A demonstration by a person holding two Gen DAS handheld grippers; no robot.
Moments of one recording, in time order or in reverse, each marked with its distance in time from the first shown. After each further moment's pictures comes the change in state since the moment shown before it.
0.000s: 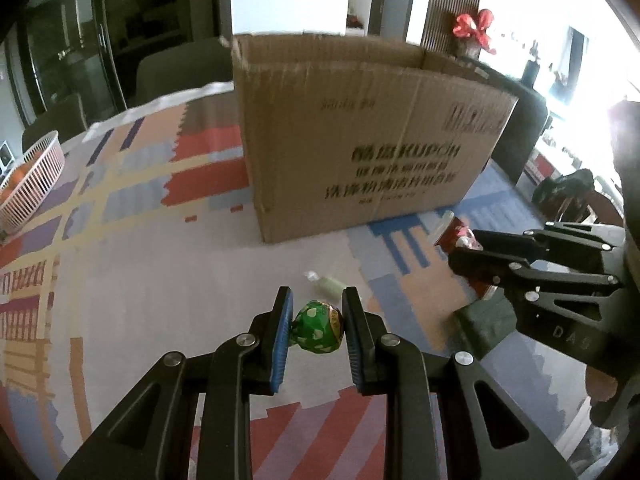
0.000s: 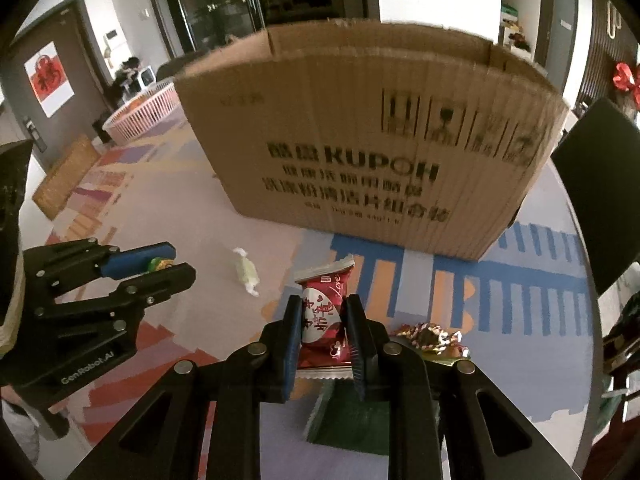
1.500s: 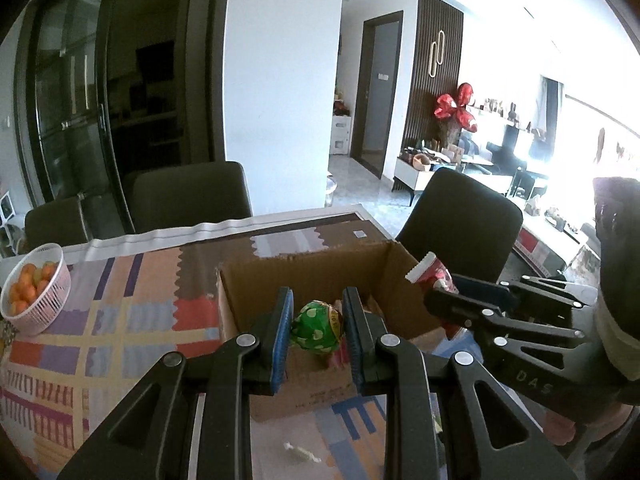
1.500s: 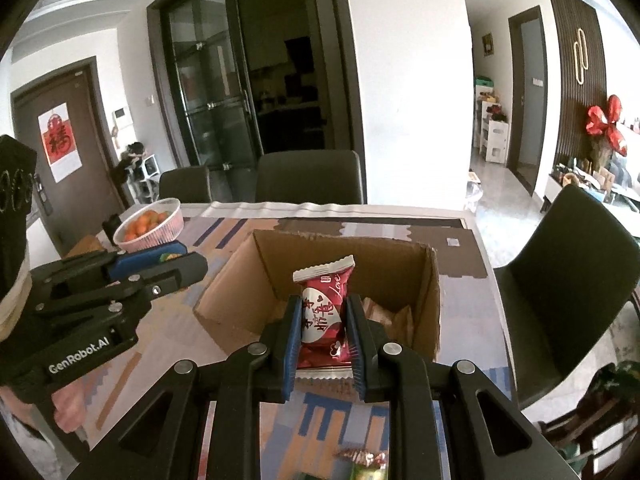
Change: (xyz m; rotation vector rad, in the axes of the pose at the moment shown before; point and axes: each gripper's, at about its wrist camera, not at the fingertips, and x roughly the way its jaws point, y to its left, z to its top) left arm -0.078 -0.022 0.146 0.018 -0.309 -0.027; right arm -0.112 -0.030 0.103 0.024 -0.335 -0.023
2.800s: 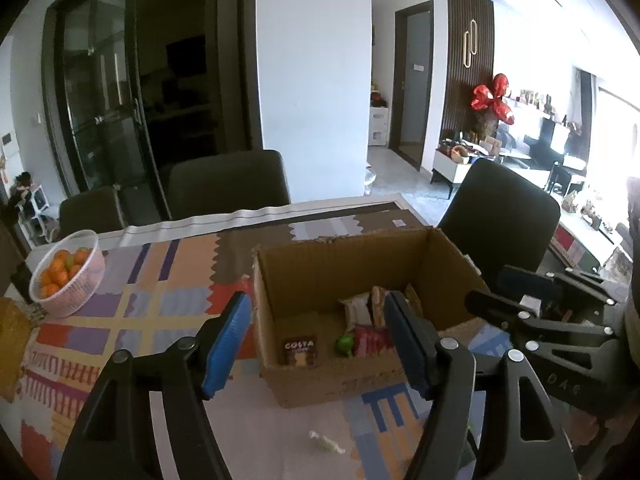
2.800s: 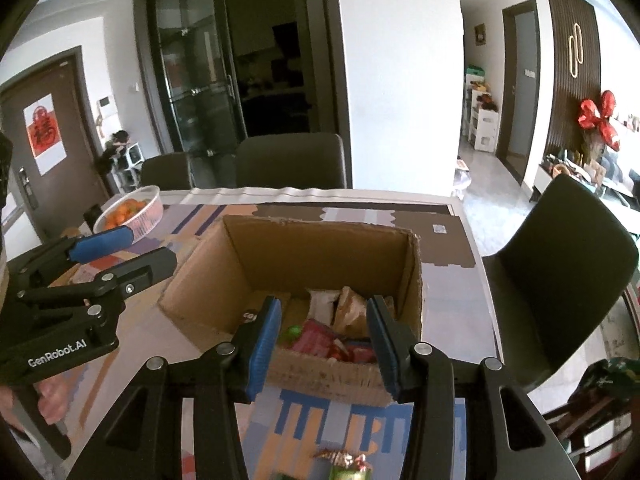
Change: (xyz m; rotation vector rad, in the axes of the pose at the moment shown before) left arm -0.007 -0.004 -0.018 -0.017 0.031 0.167; right arm 0.012 -0.015 -0.007 -0.006 0.043 -0.048
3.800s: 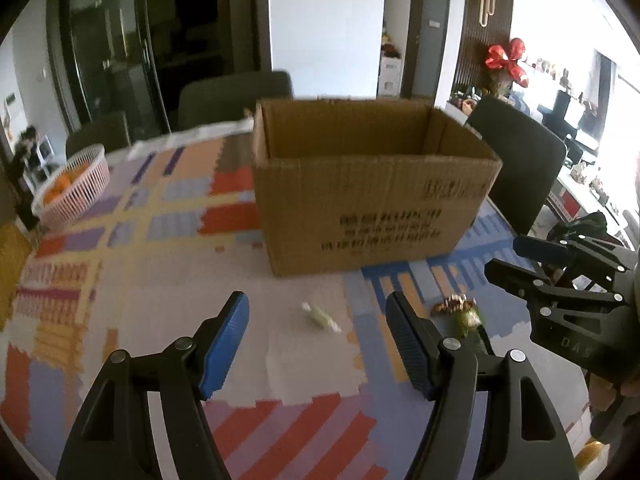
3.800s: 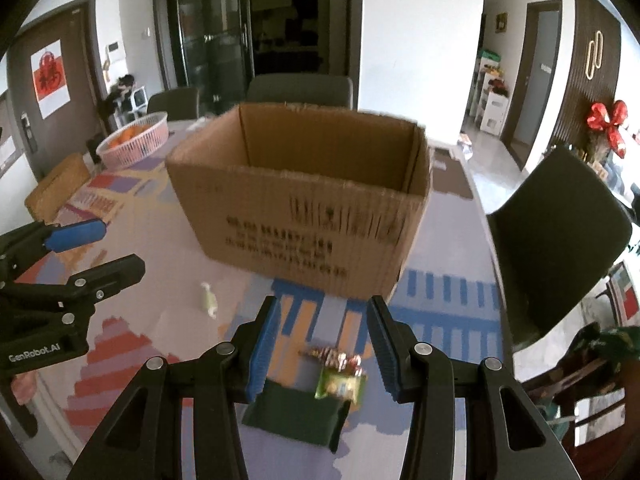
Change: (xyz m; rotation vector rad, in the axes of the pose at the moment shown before) left arm 0.000 -0.008 -0.116 -0.056 0.210 0.000; right arm -0.003 0.006 -0.093 -0.098 0.157 -0.026
